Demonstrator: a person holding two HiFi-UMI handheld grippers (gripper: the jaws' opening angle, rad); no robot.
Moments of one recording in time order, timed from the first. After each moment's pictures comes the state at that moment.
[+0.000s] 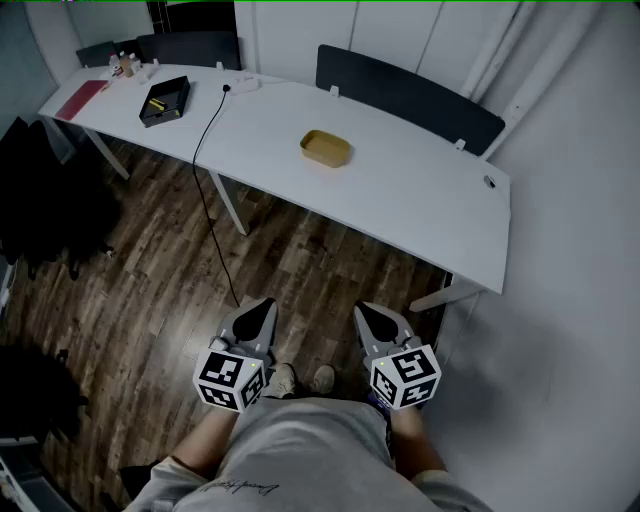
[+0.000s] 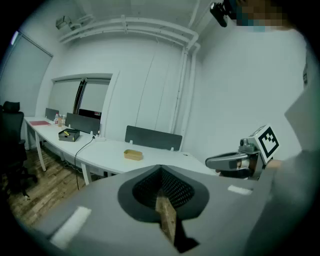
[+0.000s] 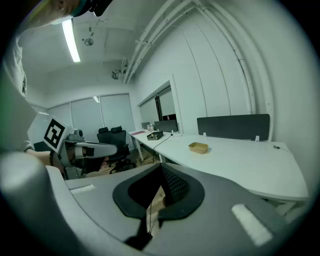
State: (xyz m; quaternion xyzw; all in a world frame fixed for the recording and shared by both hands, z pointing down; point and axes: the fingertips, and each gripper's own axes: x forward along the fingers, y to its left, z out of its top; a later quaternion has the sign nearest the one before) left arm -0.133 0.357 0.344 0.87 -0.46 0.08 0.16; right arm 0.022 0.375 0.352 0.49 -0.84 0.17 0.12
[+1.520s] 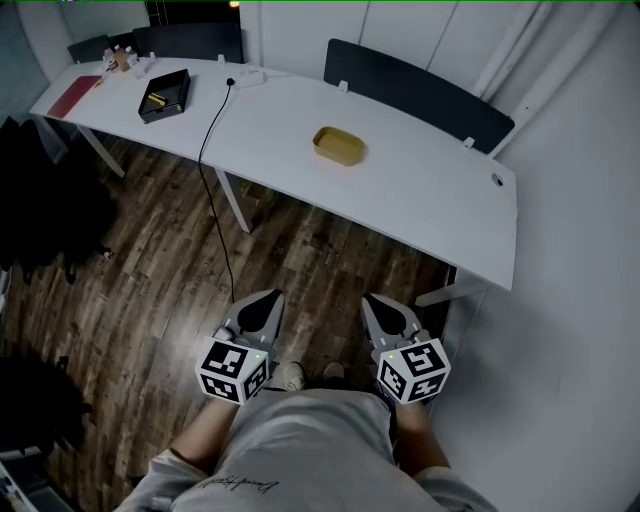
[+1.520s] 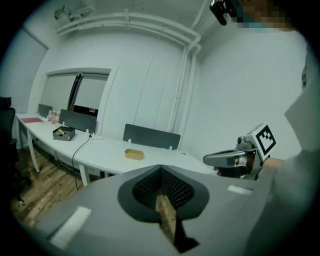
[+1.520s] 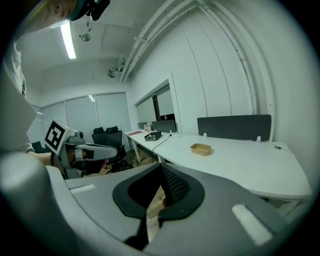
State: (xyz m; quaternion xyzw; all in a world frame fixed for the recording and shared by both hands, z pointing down) left arm -0.181 0.318 0.349 0.89 -0.42 0.08 0.17; right arm -0.029 0.342 0.348 0.52 -0.83 0.17 0.12
